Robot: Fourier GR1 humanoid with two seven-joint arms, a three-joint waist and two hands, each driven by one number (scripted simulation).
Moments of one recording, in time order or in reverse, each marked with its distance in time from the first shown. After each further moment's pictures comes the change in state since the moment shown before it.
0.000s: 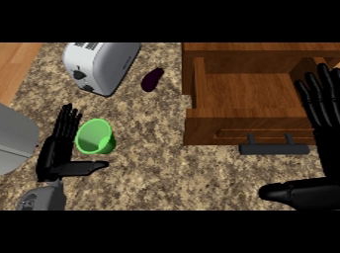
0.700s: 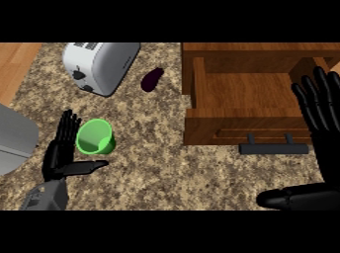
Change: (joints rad) left arm -0.123 0.043 0.059 0.382 -0.010 -0.018 -0.254; right arm 0.017 0.009 0.020 -0.021 0.002 0.007 0.011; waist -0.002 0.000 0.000
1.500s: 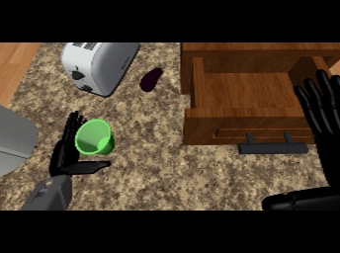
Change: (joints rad) left arm -0.152 0.036 0.018 0.357 -0.014 -0.062 -0.202; right arm 0.018 -0.009 -0.015 -0.009 -0.022 0.029 -0.007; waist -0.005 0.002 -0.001
